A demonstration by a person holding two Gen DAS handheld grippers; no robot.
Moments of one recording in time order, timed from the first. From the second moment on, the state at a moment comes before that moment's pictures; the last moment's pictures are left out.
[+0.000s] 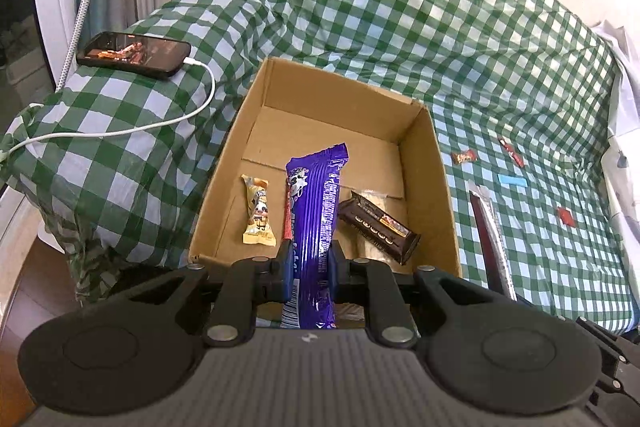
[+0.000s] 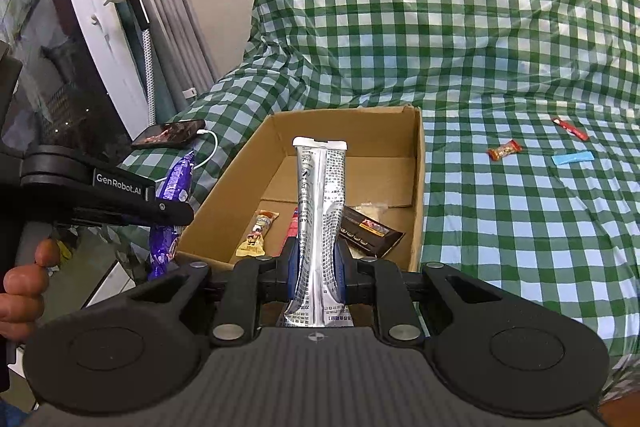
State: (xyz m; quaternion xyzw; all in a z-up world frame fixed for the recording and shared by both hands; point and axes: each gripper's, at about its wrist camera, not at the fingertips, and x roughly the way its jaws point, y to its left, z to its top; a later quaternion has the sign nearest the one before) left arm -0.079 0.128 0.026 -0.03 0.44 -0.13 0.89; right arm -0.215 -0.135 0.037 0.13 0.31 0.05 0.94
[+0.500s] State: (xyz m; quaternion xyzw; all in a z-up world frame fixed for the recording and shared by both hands) left arm -0.060 0.135 0.018 -0.04 0.44 -0.12 0.89; right arm -0.195 -0.131 0.037 0.13 0.32 0.05 0.94
